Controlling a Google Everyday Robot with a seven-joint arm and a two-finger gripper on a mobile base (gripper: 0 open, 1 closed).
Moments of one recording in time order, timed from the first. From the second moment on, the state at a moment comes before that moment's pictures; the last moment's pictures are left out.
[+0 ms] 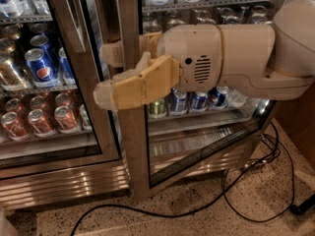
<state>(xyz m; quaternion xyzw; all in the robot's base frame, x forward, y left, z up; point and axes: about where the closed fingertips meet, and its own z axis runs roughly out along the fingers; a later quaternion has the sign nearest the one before) 0.384 0.069 1.060 -0.46 0.55 0.55 0.44</state>
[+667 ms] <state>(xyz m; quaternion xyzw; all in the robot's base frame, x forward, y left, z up) 0.386 0.069 1.061 -0.45 0.55 0.54 0.45</state>
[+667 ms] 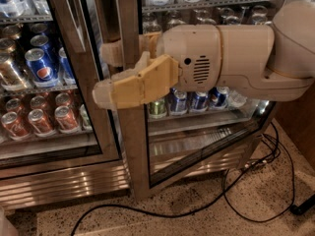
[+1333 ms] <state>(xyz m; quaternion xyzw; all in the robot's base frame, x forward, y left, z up) 0.385 0.070 1.060 -0.45 0.55 0.54 0.45</state>
